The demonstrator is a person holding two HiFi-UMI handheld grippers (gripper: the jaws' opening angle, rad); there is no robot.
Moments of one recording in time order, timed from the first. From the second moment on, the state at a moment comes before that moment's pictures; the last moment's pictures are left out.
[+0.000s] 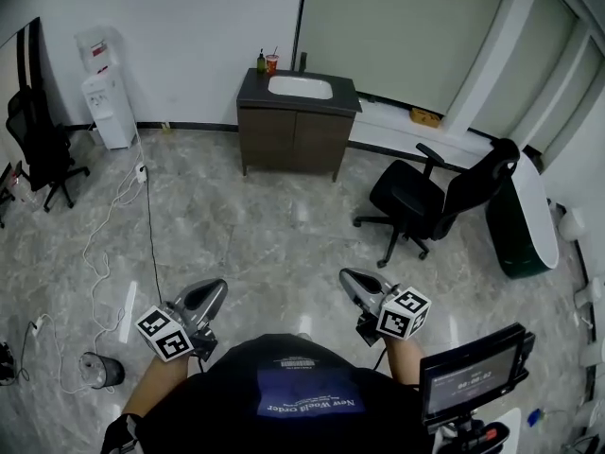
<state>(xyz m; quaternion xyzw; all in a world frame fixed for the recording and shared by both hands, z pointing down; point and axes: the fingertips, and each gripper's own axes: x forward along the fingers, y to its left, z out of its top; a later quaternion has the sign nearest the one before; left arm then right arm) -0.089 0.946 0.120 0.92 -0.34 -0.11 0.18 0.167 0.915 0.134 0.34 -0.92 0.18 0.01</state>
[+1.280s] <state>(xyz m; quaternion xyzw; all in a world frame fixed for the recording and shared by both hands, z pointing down) 0.070 0.671 0.112 0.94 -0.27 -0.11 0.20 0.317 0.670 0.135 0.39 -0.90 0.19 0.01</state>
